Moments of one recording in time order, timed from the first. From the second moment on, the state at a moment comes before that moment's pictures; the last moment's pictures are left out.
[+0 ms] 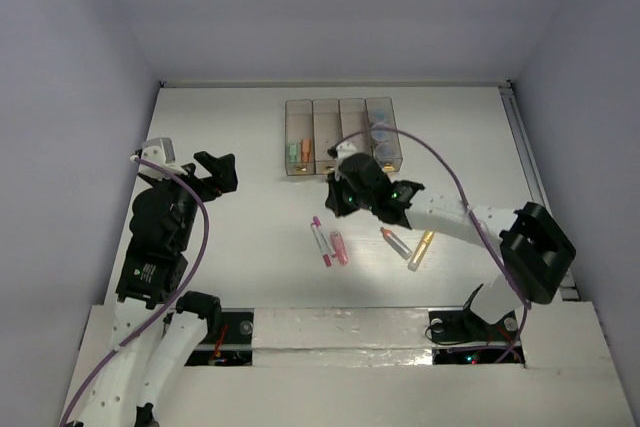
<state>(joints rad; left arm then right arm) -0.24 0.53 0.77 -0.30 -0.16 -0.41 0.81 1.59 1.10 -0.13 0.04 0.39</state>
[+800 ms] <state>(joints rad) -0.24 0.53 0.76 -0.29 -0.15 -0.41 1.00 1.68 0.98 -0.30 0.20 0.46</state>
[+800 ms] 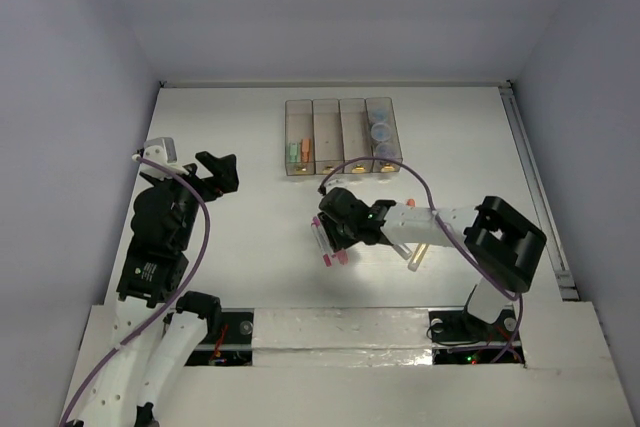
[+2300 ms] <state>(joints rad) -0.24 0.53 0.76 -0.29 -0.13 -0.41 0.70 2.24 1.91 -0.14 0.22 0.36</state>
